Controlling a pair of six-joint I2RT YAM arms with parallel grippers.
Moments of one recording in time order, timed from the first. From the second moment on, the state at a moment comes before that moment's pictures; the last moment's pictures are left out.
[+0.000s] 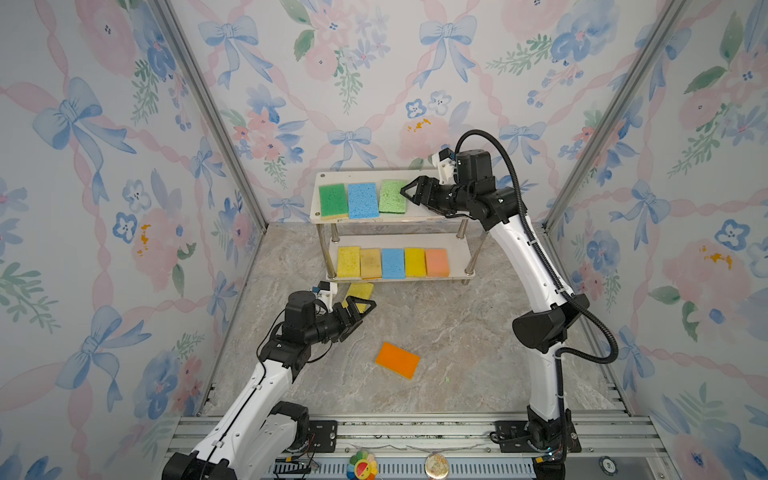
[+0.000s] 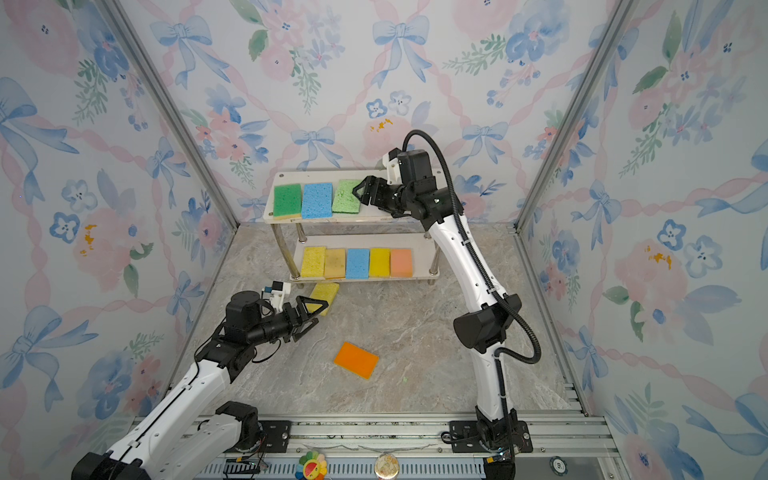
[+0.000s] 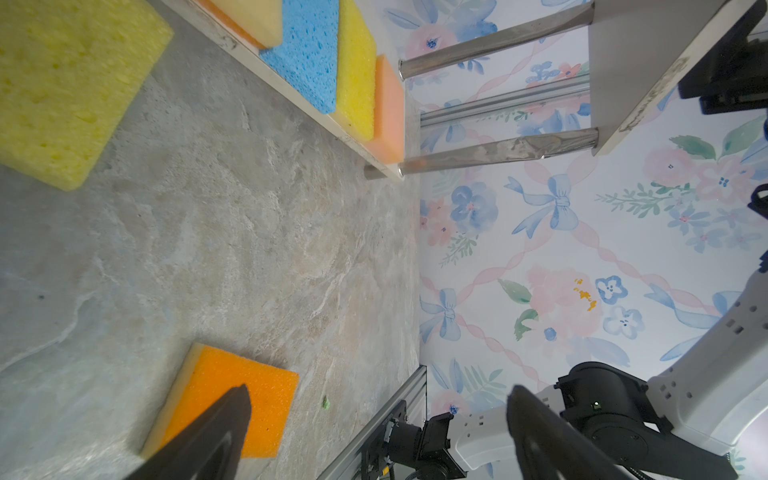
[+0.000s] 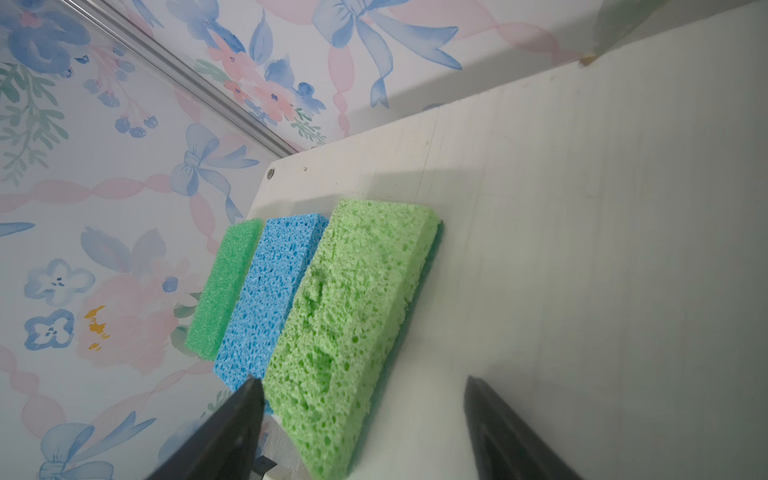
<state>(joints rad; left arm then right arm) -0.23 0.87 0.51 -0.11 0.67 -1.02 0.48 2.14 2.58 -0.86 -0.36 0.60</state>
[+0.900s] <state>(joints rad) -0.23 0.83 0.48 -0.16 0.68 -1.01 0.49 2.23 2.61 -0.59 -0.43 0.75</state>
